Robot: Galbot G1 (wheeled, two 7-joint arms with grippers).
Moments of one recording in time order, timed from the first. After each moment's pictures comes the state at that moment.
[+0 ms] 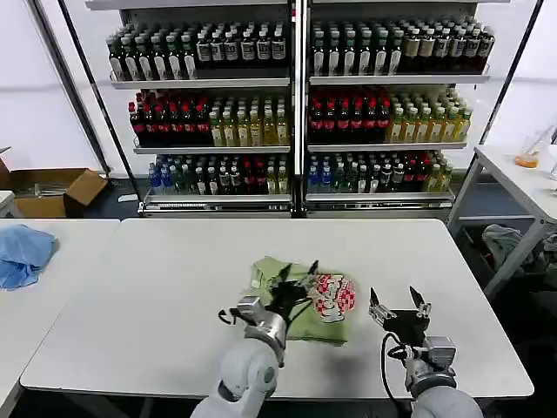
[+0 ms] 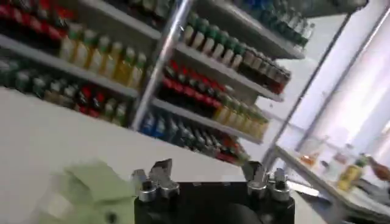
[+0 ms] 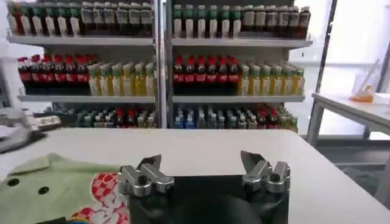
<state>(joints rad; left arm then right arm) 1.08 -1.56 -0.11 -1.81 -0.48 0.31 -0.21 -1.40 1.09 0.38 2.14 0.45 -0.34 0.38</state>
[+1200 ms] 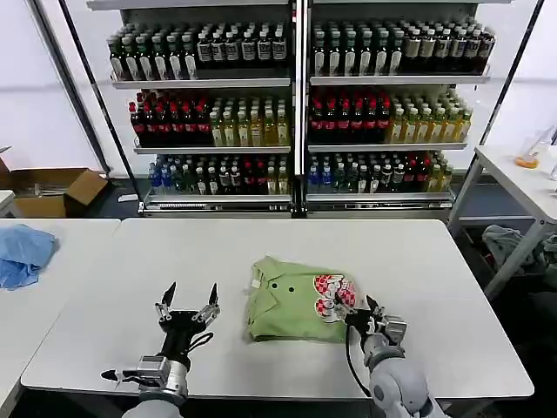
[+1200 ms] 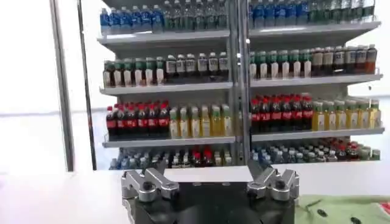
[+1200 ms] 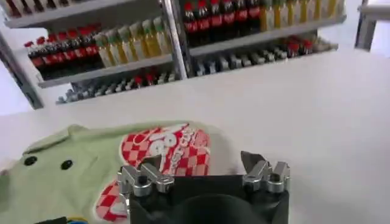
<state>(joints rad) 1.46 -1.41 -0.44 -2.08 -0.08 0.16 -0.13 -1.15 1.23 0.23 1.83 0.65 -0.40 0.38</state>
